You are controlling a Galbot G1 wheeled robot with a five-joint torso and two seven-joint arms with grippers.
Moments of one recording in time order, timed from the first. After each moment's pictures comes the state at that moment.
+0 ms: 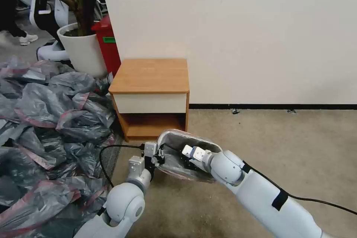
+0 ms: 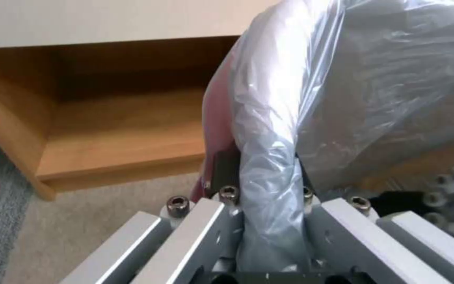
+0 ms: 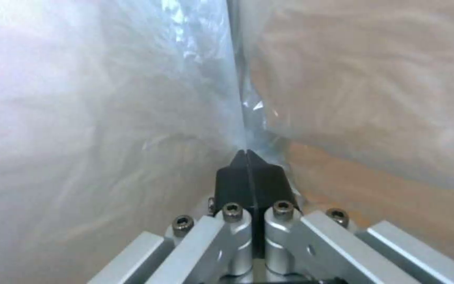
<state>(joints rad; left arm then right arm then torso) 1.29 -1.15 -0.13 -2.01 -0.46 0.39 -0.29 -0.83 1.07 -0.22 1.76 -0.16 -0.71 -0.41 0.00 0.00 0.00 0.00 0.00</state>
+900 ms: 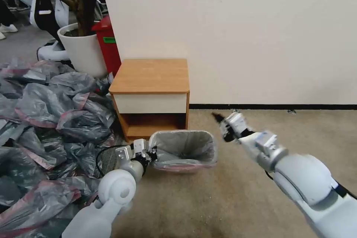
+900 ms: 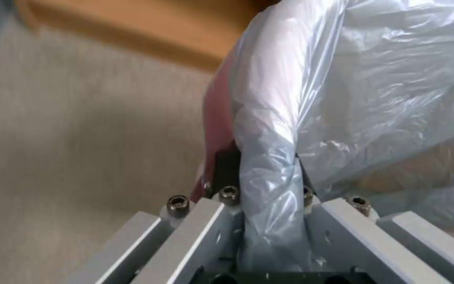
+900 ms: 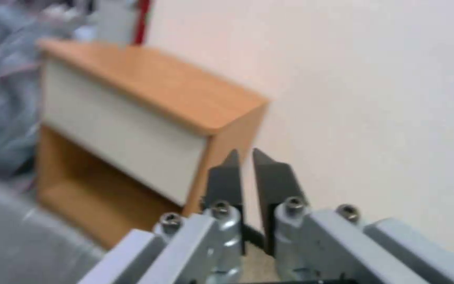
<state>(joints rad) 1.22 -1.12 -0.21 -2.05 -1.20 0.59 -0.70 -1.30 0.96 0.36 2.29 0.19 -0.38 0.02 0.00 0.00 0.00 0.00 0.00</state>
